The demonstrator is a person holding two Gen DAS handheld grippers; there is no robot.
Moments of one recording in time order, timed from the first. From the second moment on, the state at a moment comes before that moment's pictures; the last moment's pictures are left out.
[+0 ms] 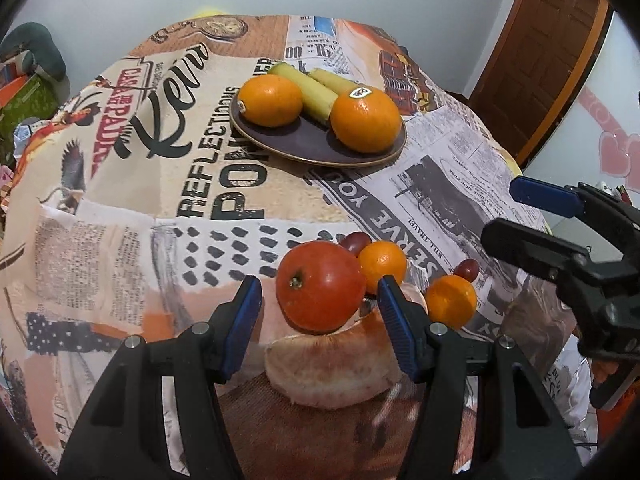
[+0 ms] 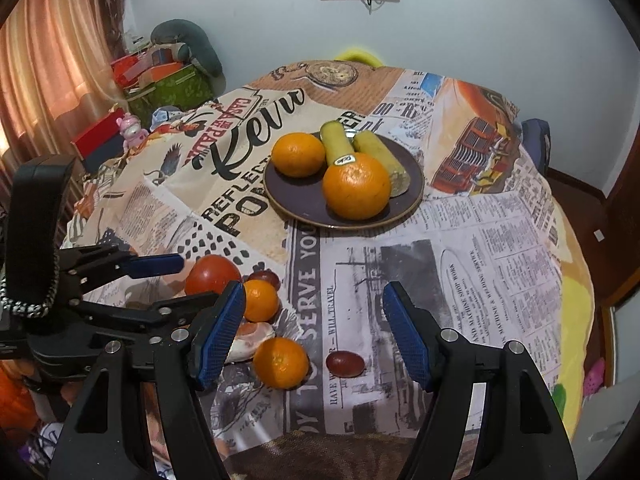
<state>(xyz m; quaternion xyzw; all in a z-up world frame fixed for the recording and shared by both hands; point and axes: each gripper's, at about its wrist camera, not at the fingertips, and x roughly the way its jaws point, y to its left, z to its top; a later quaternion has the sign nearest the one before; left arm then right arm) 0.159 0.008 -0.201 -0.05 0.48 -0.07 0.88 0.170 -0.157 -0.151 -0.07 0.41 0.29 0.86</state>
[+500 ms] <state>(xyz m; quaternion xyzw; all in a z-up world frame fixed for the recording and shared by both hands) 0.157 0.021 -0.205 -0.07 0.47 -0.07 0.88 0.173 -0.135 -0.171 -0.07 0.44 0.33 0.83</state>
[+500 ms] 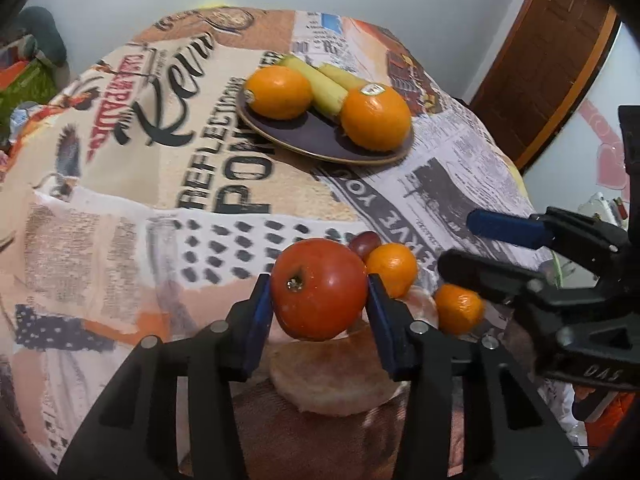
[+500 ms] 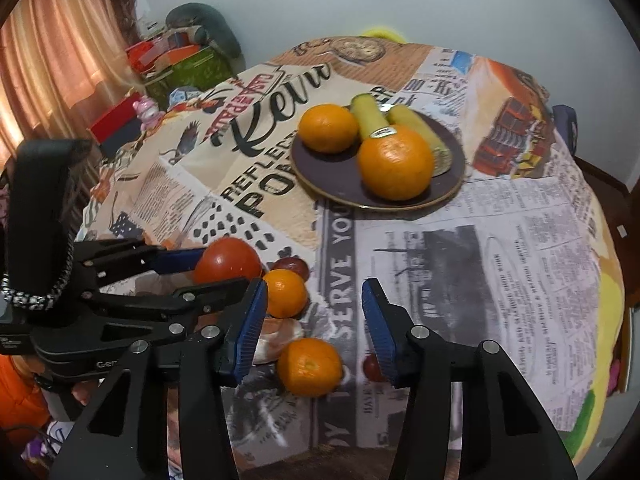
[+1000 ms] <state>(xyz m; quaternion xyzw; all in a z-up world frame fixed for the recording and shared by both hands) 0.144 0.043 -0.194 -0.08 0.46 -0.05 0.88 0.177 -0.107 -0.198 -0.09 0.47 0.35 0.81</state>
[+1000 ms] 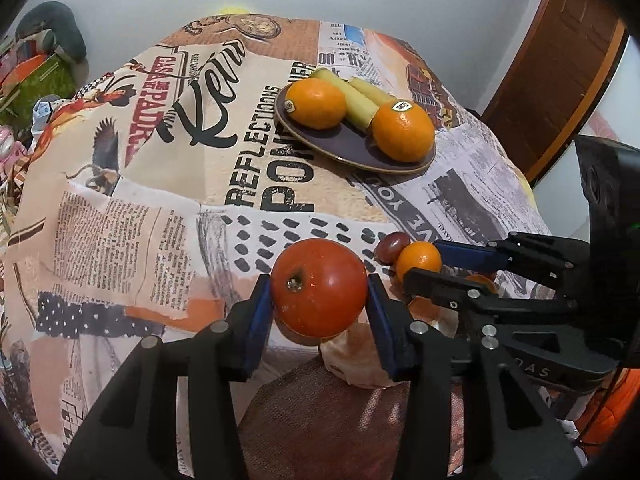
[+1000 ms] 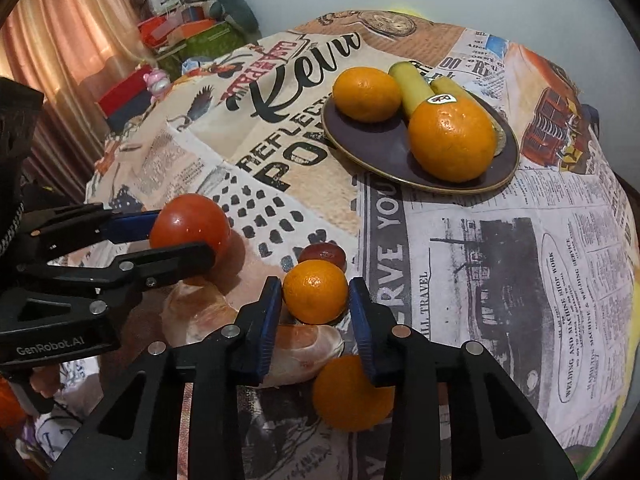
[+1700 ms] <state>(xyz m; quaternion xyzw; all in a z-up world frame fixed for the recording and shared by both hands) 0.186 0.025 -0.144 -0.07 0.40 -0.07 0.91 0.201 -0.156 -0.130 -0.05 0.38 0.30 0.87</state>
